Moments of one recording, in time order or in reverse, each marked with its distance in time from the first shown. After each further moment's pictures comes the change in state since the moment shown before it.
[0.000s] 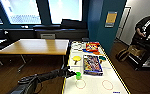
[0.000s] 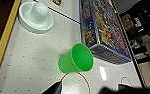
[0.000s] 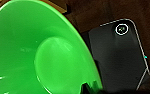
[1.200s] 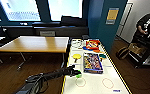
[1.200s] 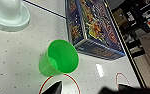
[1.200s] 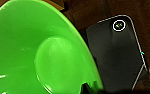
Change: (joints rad) left arm -0.011 0.084 -0.037 0.021 -0.024 0.076; right arm 0.005 0.001 -0.007 0.000 0.001 0.002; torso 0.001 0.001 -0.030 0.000
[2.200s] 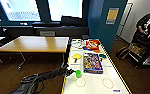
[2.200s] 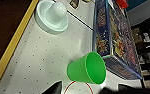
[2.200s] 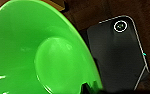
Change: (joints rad) left arm 0.009 -0.047 -0.059 -0.026 -0.021 -0.211; right arm 0.005 0.013 -0.010 0.000 0.000 0.000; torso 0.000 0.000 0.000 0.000
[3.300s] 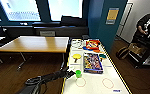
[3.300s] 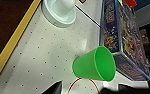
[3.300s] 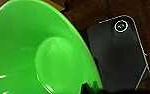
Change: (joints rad) left arm 0.025 0.067 -0.097 -0.001 -0.012 -0.004; right arm 0.000 0.014 -0.017 0.000 0.000 0.000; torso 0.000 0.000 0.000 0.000
